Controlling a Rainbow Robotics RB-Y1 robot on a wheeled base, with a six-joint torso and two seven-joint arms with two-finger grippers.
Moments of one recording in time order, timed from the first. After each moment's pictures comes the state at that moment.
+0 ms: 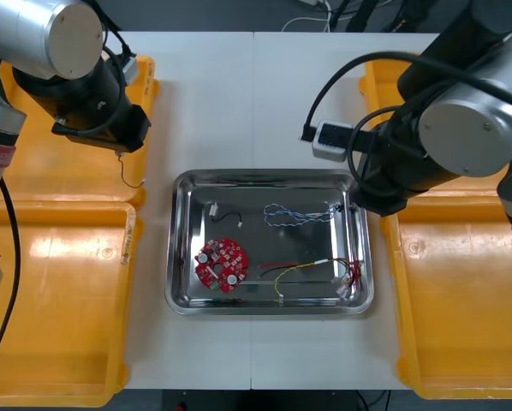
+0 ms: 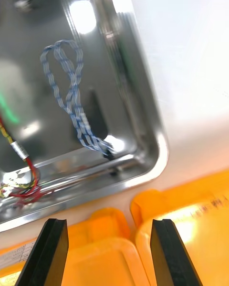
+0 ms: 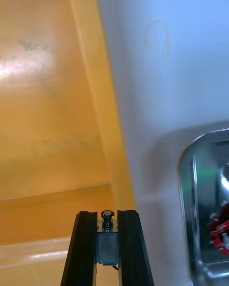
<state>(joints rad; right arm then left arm) -0.65 -0.50 0.25 -2.08 -0.62 1.92 2.09 -0.85 0.54 -0.18 -1.61 0.58 1.88 -1.31</state>
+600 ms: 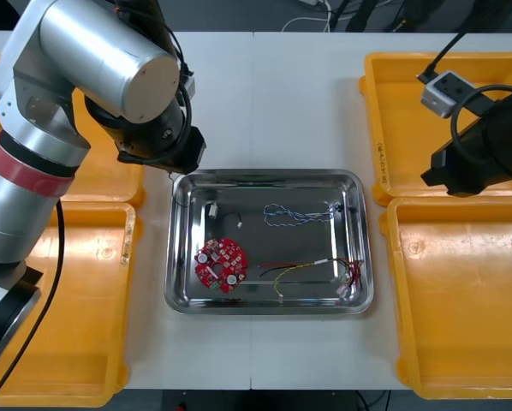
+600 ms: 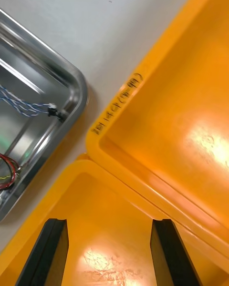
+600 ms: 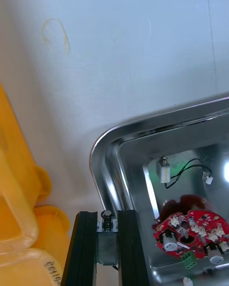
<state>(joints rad) -0.53 -0.66 -0.05 -2.13 -0.79 1.92 1.71 -0.84 0.44 -0.34 -1.72 0.53 1.88 -1.17</state>
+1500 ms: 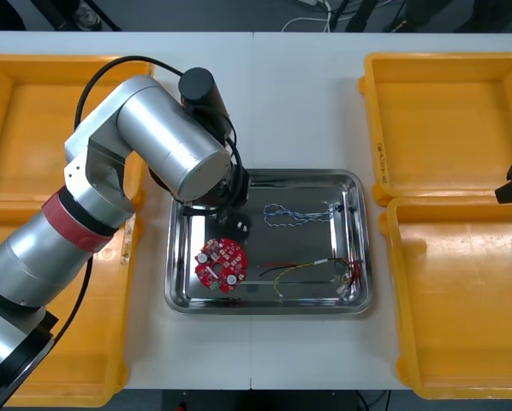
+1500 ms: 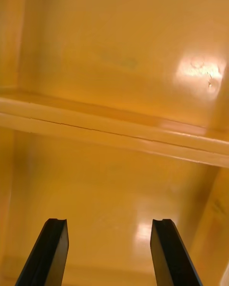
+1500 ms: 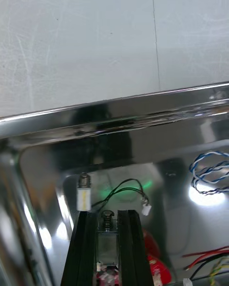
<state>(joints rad) -0.33 -0.77 -0.24 -2.14 -0.81 1.92 1.44 -0.75 0.39 -0.55 -1.72 0.48 1.62 -0.87</state>
